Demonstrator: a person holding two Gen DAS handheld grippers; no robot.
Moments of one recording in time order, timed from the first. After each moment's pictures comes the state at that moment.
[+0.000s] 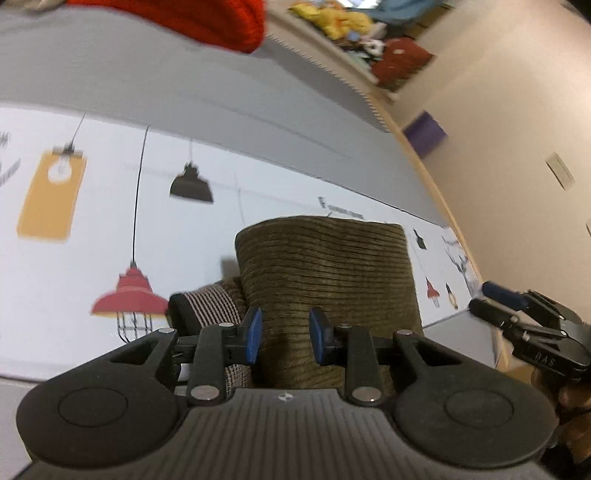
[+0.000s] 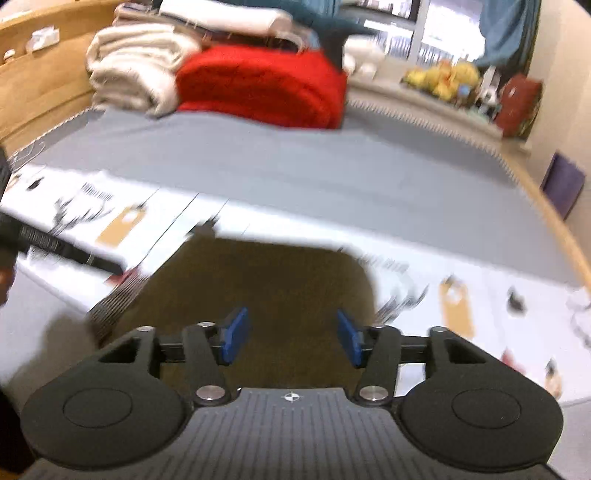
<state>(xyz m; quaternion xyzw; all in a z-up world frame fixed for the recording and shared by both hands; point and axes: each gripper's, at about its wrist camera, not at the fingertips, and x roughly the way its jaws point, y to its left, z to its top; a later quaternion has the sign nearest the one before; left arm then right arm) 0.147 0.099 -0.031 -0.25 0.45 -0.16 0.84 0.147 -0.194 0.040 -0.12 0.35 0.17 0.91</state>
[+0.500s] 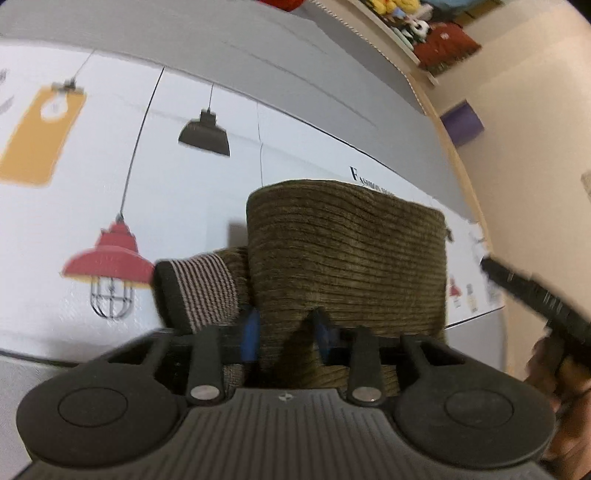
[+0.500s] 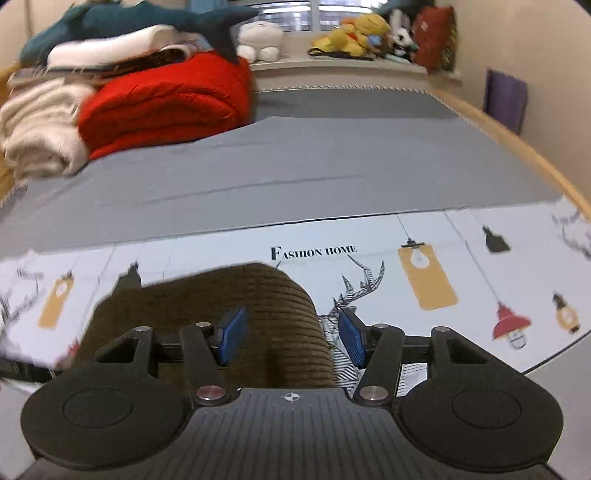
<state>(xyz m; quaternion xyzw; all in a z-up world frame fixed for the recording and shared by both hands) 0.175 0.086 -0.061 -0.25 0.50 -0.13 0.82 0.219 -0.244 -0.002 0.03 0.38 0.07 0.92</state>
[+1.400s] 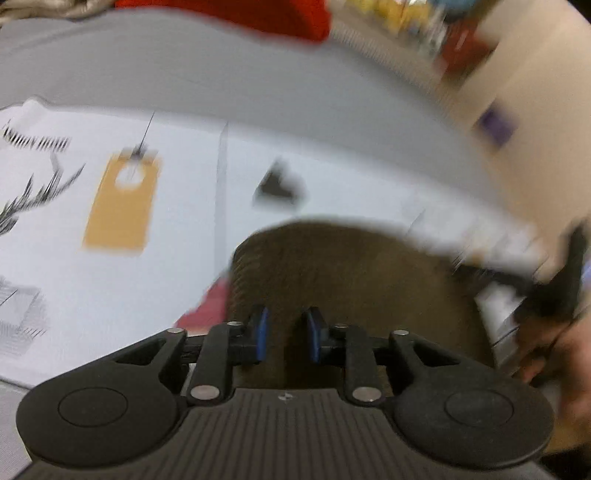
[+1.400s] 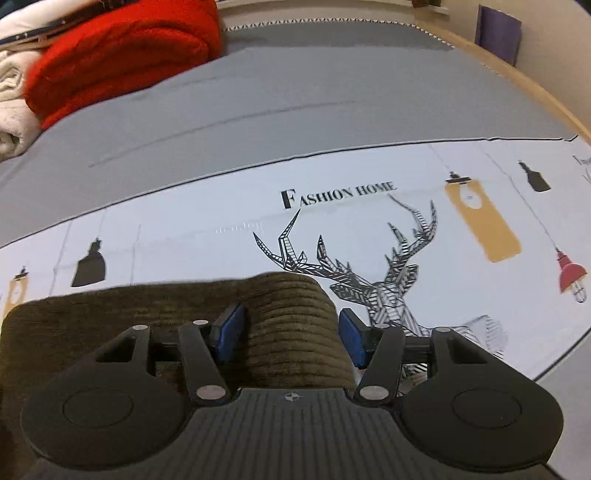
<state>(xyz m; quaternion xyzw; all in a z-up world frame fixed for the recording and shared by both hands) 0.182 0.122 -0.062 -0.15 0.50 -0.05 0.85 0.284 -0.173 -0.082 0.04 0.47 0.01 0.88</state>
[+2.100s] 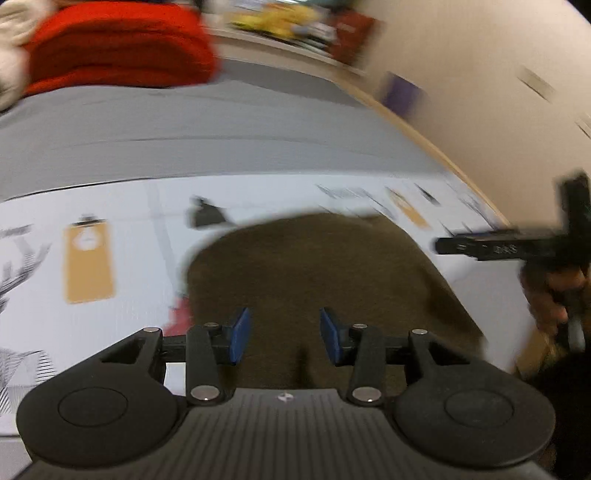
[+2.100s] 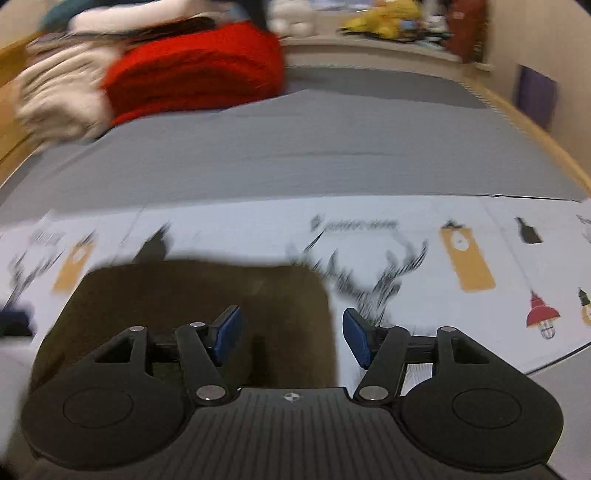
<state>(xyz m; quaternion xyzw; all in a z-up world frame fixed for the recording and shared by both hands) 0.113 0.118 -0.013 -0.06 0.41 -0.23 0.88 0.184 -0.200 -0.017 -0.01 0.42 0.12 0.90</state>
